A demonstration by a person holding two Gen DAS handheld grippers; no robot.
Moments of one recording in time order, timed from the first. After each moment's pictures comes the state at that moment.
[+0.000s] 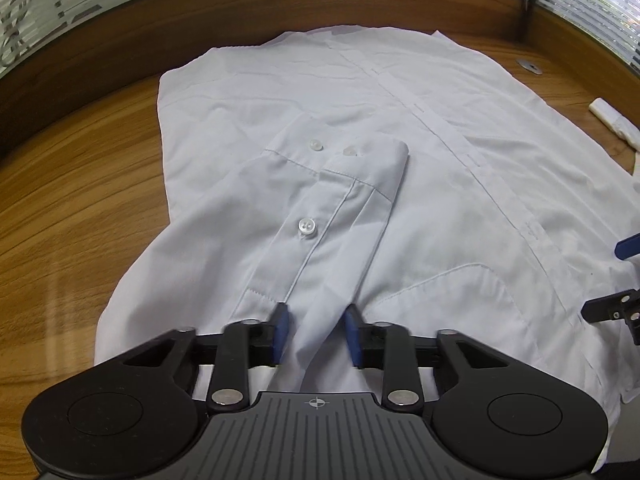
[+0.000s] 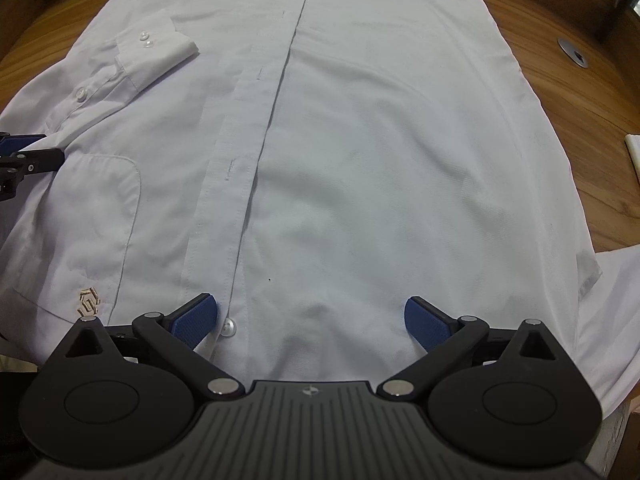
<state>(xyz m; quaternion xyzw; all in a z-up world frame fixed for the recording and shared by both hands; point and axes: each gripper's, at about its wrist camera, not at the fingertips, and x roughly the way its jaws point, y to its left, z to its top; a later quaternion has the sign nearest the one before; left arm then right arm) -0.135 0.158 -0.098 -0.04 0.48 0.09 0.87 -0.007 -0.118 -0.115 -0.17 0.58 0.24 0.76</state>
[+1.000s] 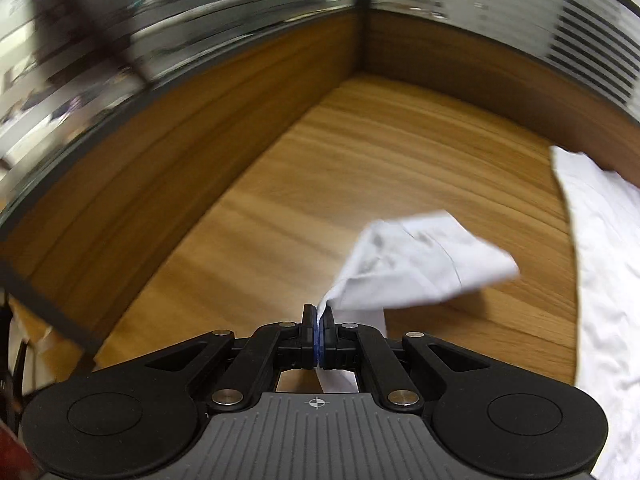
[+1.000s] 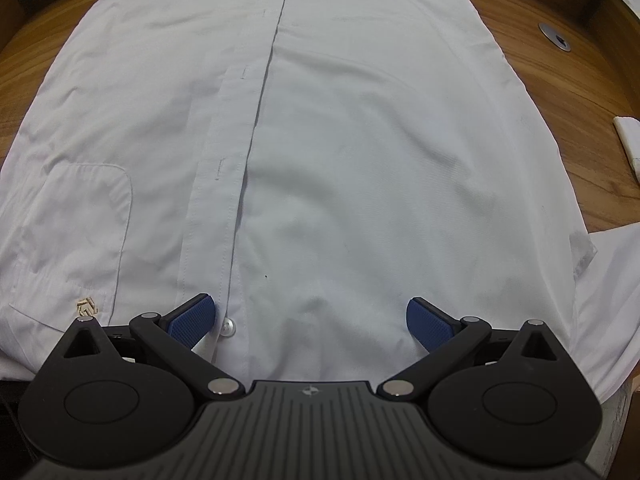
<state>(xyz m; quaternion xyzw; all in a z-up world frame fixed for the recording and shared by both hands) -0.333 0.337 -0.053 -0.23 0.39 0.46 0.77 -0.002 -0.123 -0.113 -0.16 0.58 0.22 0.77</state>
